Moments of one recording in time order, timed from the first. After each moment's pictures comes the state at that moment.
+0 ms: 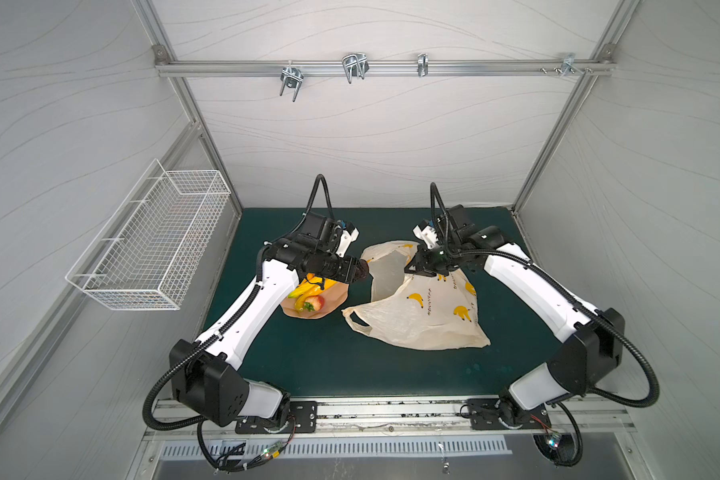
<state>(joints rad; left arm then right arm) -0.41 1.40 1.35 -0.92 0.40 -0.10 0.55 1.54 1.47 -0.90 -0.54 0.50</state>
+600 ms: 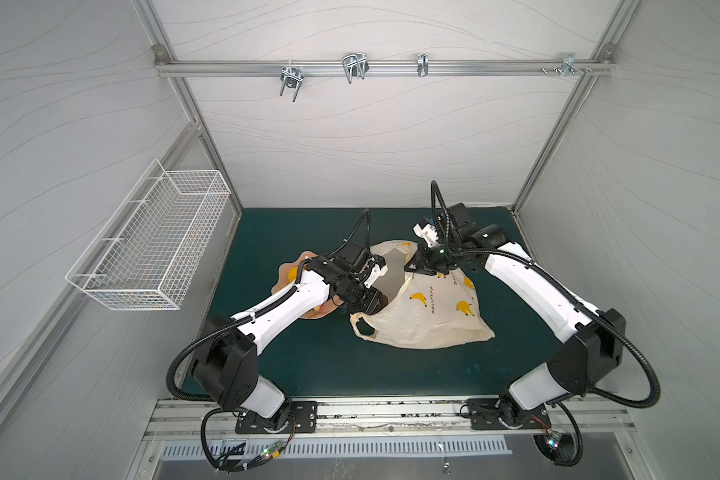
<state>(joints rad) -0.63 1.52 1.18 -0.82 0.37 -0.08 0.55 1.54 1.49 -0.91 -0.54 0.50</state>
